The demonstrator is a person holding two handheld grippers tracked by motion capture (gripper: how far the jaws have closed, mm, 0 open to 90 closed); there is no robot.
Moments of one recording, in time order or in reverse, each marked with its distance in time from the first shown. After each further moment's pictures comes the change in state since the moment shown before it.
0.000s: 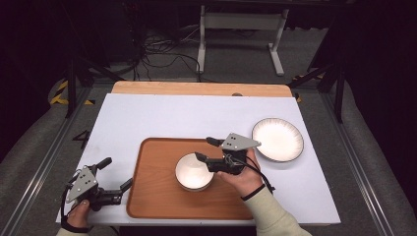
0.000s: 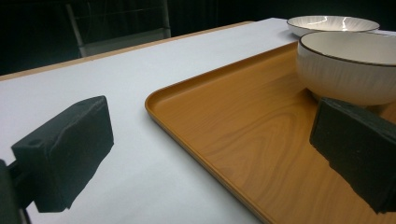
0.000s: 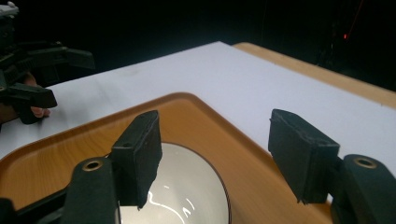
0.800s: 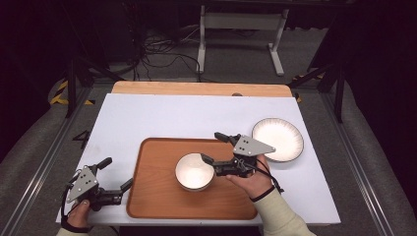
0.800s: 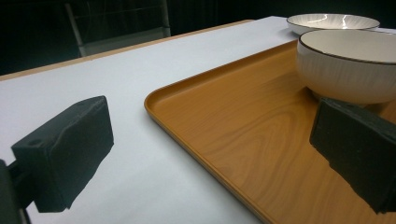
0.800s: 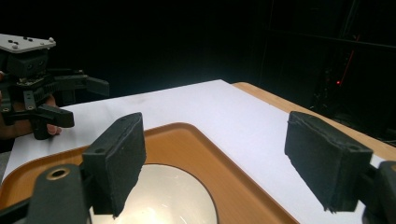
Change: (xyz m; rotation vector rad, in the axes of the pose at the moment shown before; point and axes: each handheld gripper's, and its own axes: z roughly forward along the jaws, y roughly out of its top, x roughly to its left) left arm -0.001 0.000 0.001 0.001 0.000 0.000; right arm -0.002 0.004 -0.027 -0.151 0.016 -0.080
